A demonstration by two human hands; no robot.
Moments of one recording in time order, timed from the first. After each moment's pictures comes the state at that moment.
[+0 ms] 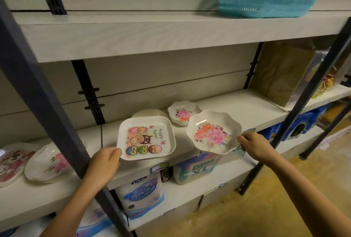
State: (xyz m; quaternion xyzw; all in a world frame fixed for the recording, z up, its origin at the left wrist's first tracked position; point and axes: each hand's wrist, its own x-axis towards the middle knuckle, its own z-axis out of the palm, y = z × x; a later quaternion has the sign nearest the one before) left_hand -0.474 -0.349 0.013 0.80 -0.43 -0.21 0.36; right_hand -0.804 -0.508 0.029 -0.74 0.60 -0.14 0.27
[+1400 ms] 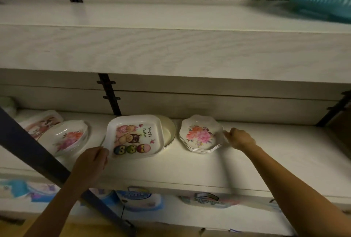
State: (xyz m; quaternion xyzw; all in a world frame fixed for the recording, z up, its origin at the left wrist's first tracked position) left_hand -0.520 -0.436 0.010 0.90 -0.17 -0.13 0.38; right_hand -0.696 -0.797 -0.047 -0.85 0.48 0.07 0.19
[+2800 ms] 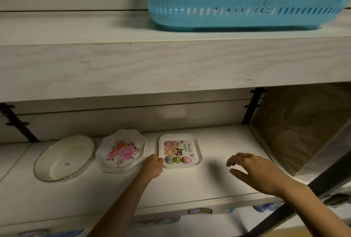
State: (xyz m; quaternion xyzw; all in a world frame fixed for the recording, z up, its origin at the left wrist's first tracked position) left_hand -0.699 -0.767 -0.073 0.86 -0.27 -0.34 0.28; right_hand -0.962 -0.876 0.014 -0.94 0.30 0.06 0.11
